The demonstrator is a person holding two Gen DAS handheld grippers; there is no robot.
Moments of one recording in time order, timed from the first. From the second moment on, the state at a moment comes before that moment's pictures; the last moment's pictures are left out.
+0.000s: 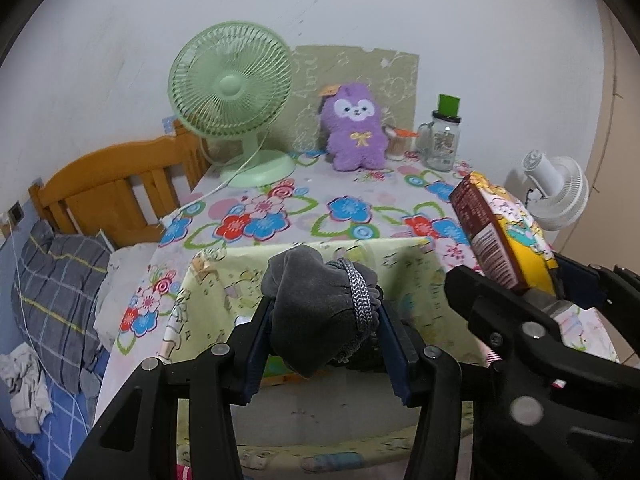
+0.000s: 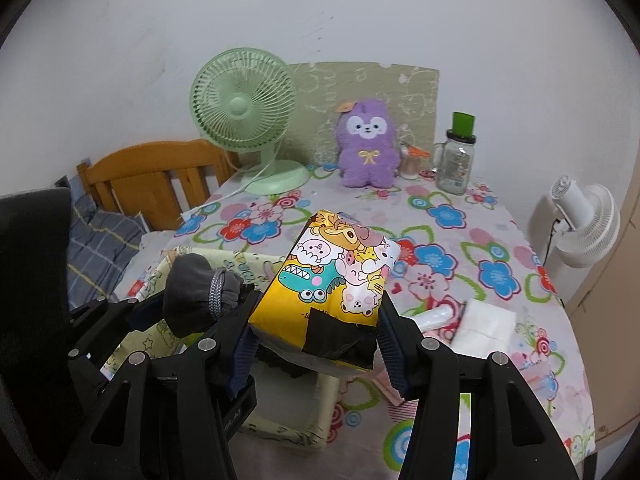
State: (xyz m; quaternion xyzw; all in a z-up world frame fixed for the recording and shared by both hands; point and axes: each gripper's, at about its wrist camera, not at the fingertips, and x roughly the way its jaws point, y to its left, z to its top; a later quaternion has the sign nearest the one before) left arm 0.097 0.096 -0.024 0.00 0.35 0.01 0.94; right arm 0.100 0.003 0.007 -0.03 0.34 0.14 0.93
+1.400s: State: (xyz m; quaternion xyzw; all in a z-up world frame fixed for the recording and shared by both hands) left arm 0.070 0.106 -0.029 0.00 0.35 0.02 0.94; right arm 0.081 0.012 -0.003 -0.05 0.34 0.16 0.93
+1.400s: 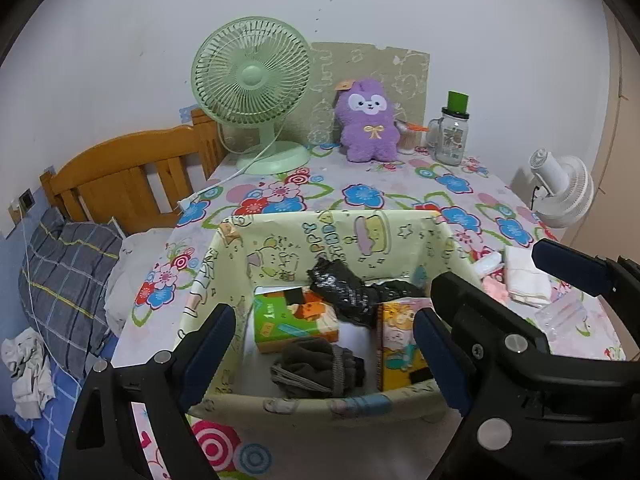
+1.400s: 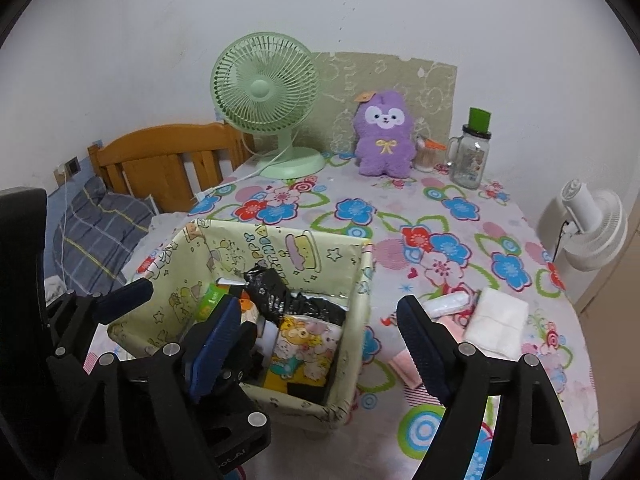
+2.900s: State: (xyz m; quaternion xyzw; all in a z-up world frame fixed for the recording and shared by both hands) left arm 0.029 0.003 -0.002 0.01 0.31 0.00 0.95; right arm 0.039 -0.101 0.019 -0.01 0.30 0.13 0.94
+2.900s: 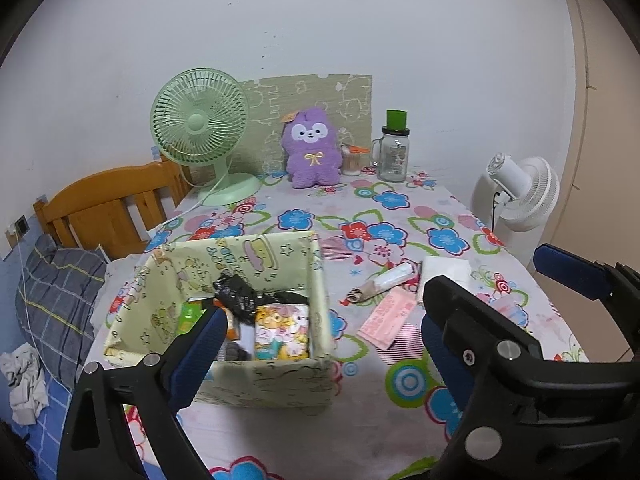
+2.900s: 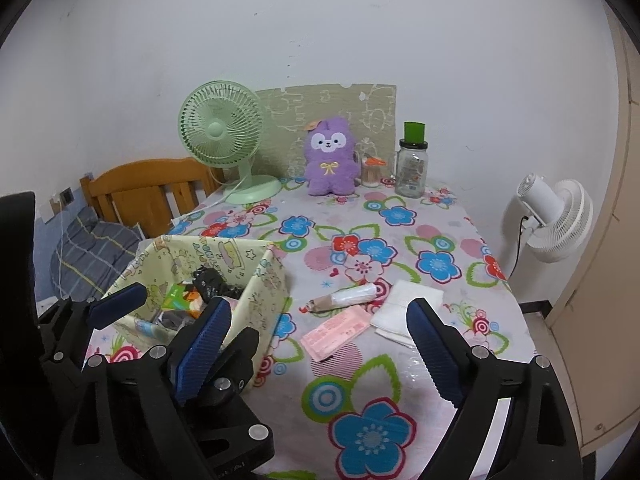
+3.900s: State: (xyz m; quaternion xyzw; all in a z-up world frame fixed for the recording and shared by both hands) left arm 0.053 -0.078 -0.055 0.03 0.35 -0.07 0.93; right arm 0.051 -0.178 -0.035 -0.01 0.33 0.07 0.94
